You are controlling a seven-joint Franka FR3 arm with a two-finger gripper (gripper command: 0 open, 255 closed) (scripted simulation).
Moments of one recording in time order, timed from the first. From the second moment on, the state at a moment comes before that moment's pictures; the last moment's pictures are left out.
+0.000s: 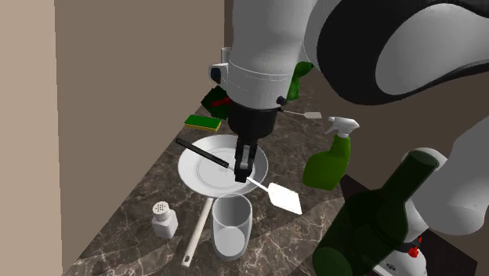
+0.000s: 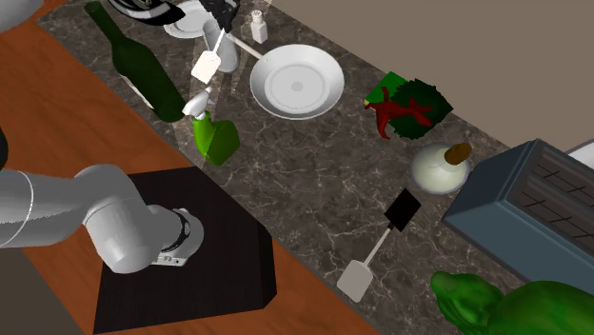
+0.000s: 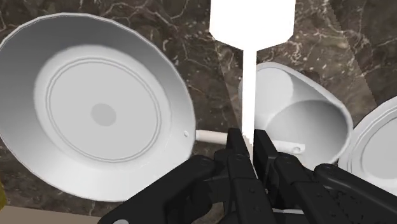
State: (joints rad) arm 0.53 -0.24 0.46 -1.96 0.10 1.81 0.15
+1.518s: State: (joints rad) arm 0.73 0.22 0.69 -1.60 -0.18 1.82 0.64
